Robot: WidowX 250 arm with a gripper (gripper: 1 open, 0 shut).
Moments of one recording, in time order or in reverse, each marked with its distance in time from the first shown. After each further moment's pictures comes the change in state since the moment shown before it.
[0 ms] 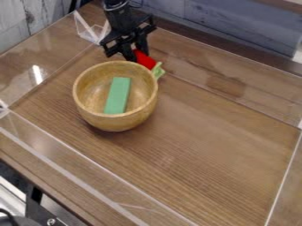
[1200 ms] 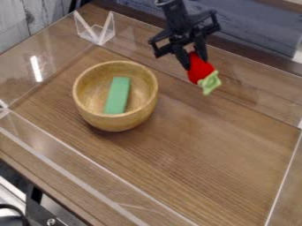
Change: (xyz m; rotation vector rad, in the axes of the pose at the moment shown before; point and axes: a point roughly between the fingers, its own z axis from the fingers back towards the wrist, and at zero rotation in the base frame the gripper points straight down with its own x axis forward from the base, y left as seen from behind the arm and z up) arm -0.142 -0.059 0.011 -0.096 0.191 -0.505
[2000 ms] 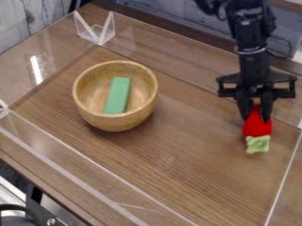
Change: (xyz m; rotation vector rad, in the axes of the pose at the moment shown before) arm -0.068 -0.048 -0.067 0.126 0.152 -0.481
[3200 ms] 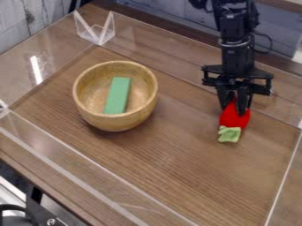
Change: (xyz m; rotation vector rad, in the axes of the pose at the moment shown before) arm 0.011 0.040 0.005 0.082 0.022 -0.130
